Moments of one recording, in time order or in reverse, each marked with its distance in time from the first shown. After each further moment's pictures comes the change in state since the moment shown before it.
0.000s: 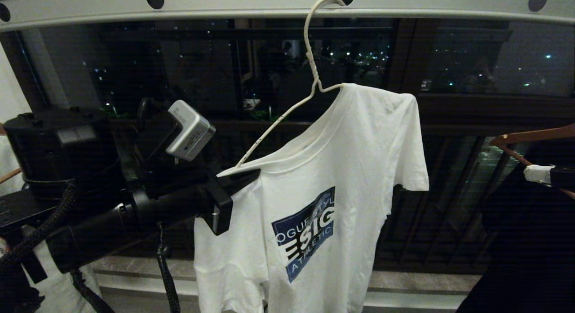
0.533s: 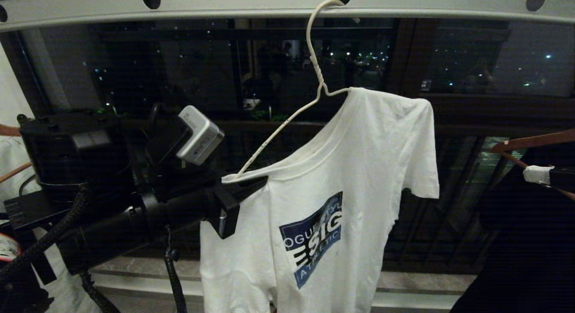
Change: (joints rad) left arm -0.017 0.017 -0.001 0.000 0.007 -0.004; right arm 0.000 0.000 0.003 -0.001 0.000 -0.001
